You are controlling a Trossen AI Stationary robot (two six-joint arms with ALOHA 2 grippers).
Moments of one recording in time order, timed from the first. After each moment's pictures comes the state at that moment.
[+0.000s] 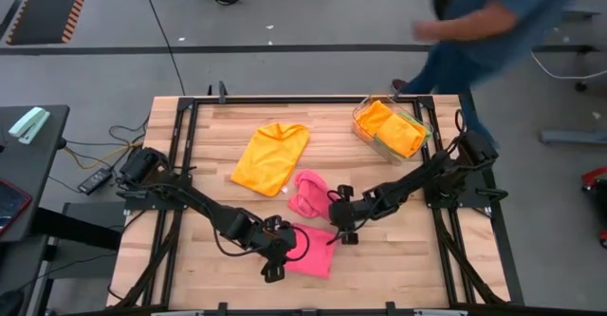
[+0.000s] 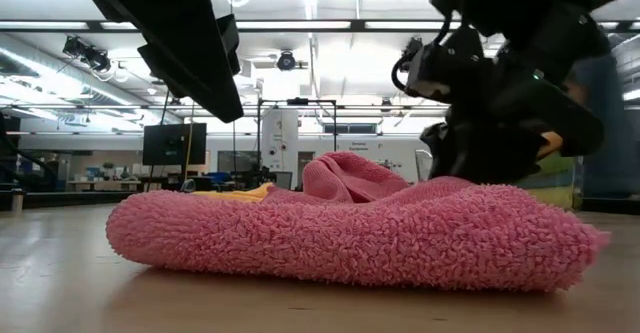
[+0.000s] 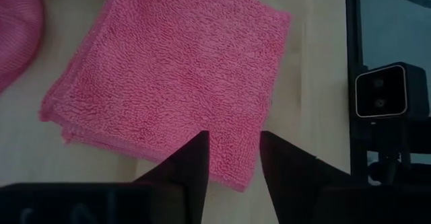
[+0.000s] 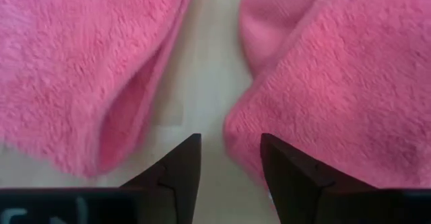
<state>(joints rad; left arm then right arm) -0.51 1.80 1.19 -0.31 -0.11 -0.64 0.33 1.74 0.79 -0.02 0.20 0.24</state>
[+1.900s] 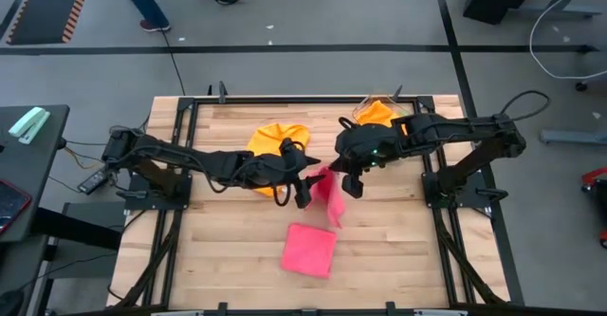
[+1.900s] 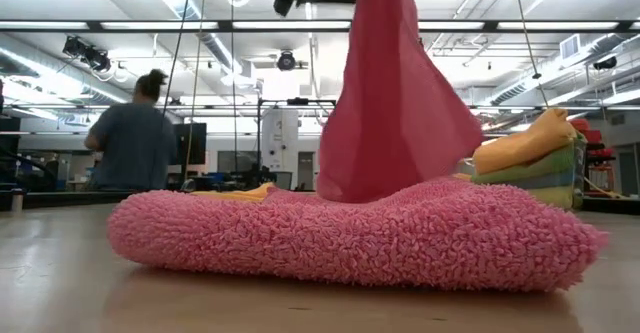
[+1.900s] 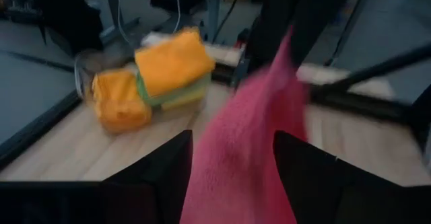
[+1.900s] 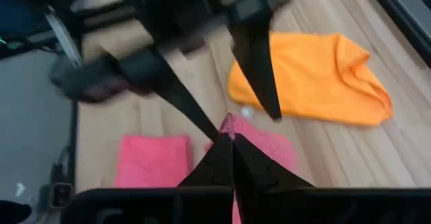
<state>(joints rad) -0.16 1.56 1.22 -0.01 -0.42 -0.24 0.14 1.45 1.61 -0.94 0.13 0.38</state>
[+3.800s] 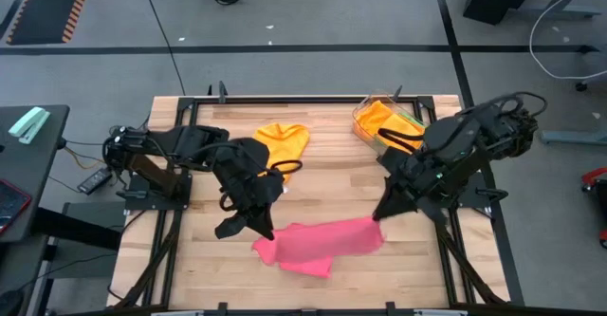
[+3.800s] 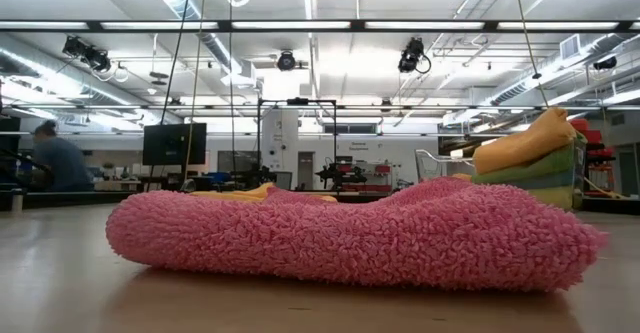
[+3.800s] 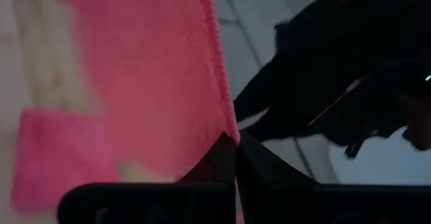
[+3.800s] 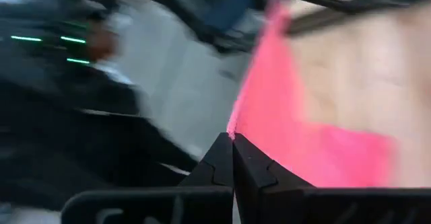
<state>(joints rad) -0.23 1.60 1.95 -0.96 0.58 -0.33 0.42 1.47 2.07 -1.04 -0.24 0.62</state>
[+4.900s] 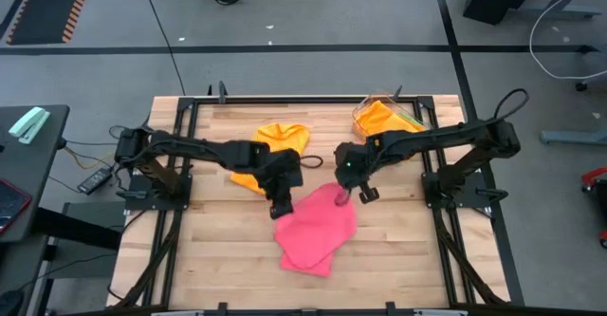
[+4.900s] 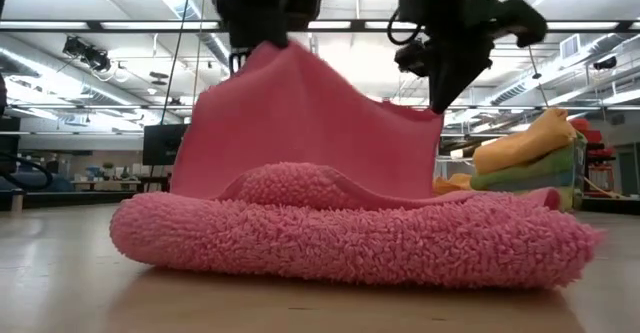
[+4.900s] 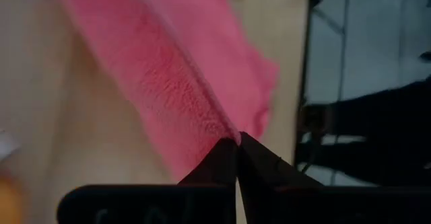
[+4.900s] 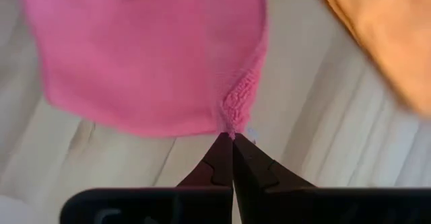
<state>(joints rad) -0.03 1.66 1.27 -0.59 0.47 -0.43 0.00 1.49 1.15 -0.84 -0.03 -0.37</state>
